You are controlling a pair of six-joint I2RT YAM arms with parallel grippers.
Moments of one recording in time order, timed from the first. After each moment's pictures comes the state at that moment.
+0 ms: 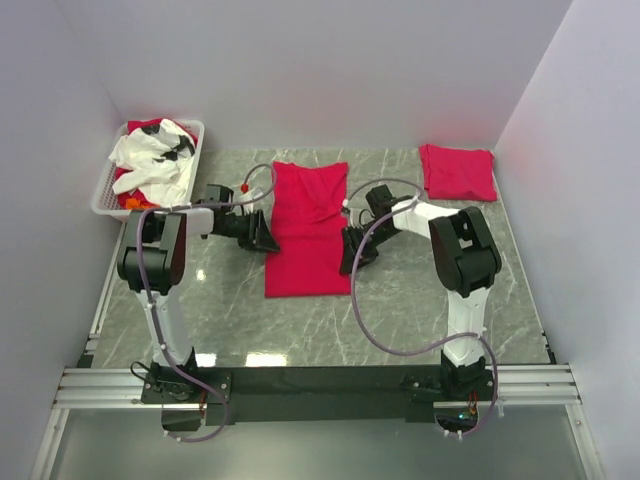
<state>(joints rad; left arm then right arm) -0.12 2.02 1.17 -0.23 0.91 -0.11 0.35 2.05 1.32 -0.64 -0.76 -0.04</state>
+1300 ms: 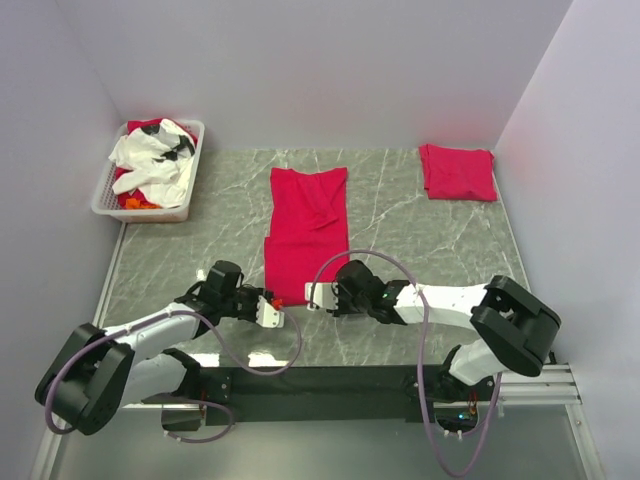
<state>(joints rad) -0.50 1.11 0.29 0.03 0.54 1.16 0.92 1.45 0.60 -0.05 0.05 -0.77</state>
